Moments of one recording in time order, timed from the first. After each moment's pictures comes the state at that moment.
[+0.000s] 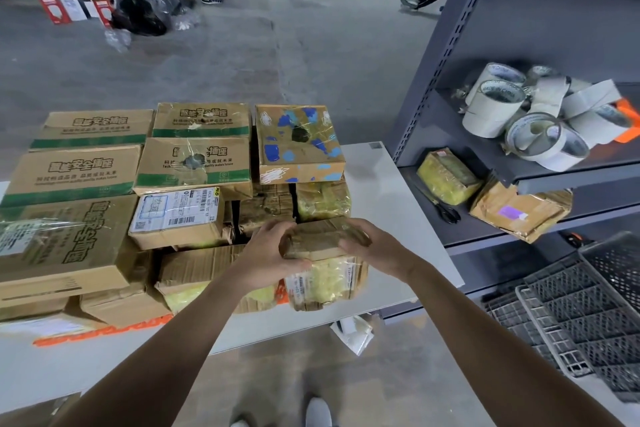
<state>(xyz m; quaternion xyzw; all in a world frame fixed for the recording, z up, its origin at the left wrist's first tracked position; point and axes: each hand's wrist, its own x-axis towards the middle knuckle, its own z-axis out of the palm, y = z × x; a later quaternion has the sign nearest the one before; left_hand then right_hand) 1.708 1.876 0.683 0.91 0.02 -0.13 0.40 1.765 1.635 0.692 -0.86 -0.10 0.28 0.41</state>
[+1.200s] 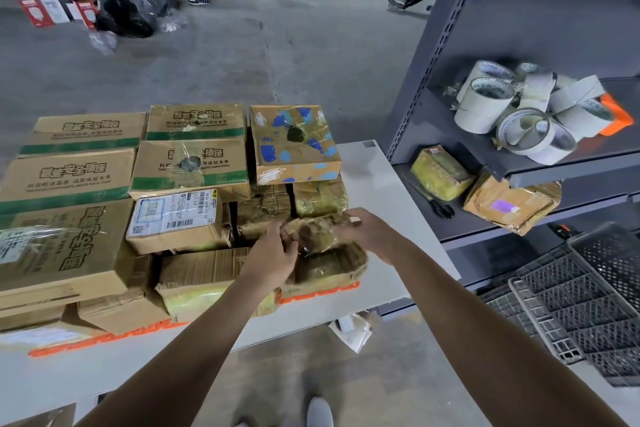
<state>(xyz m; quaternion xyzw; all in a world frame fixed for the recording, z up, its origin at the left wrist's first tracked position) 1.704 1.859 0.685 0.89 0.12 -0.11 0.42 1.785 1.660 0.690 -0.85 0.04 0.28 0.45</state>
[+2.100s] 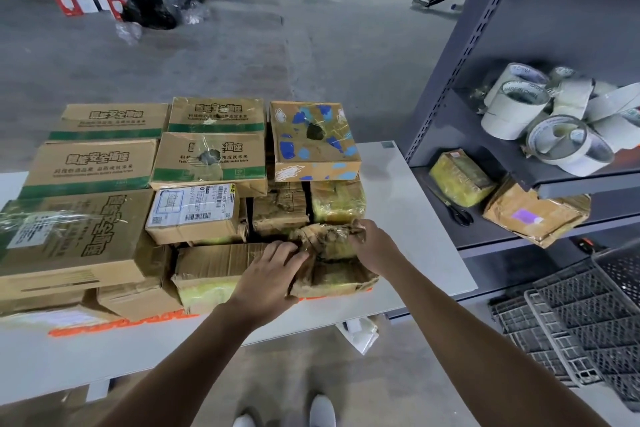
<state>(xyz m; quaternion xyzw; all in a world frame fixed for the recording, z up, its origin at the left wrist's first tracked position) 1.670 1.888 0.644 0.98 -0.14 -0.03 0.11 1.772 1.677 0.664 -0.94 -0.01 0.20 0.27</state>
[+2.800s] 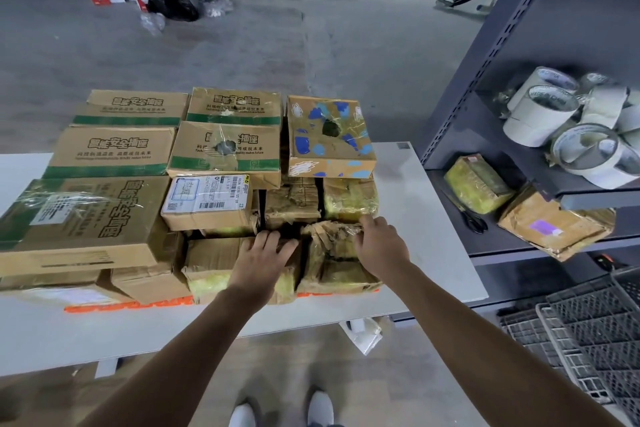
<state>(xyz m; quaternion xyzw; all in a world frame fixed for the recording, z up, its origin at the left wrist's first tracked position) 1.671 1.907 0.630 1.00 -0.04 -0.02 -0.02 1.770 1.693 0.666 -0.98 -0.12 0.13 0.05</state>
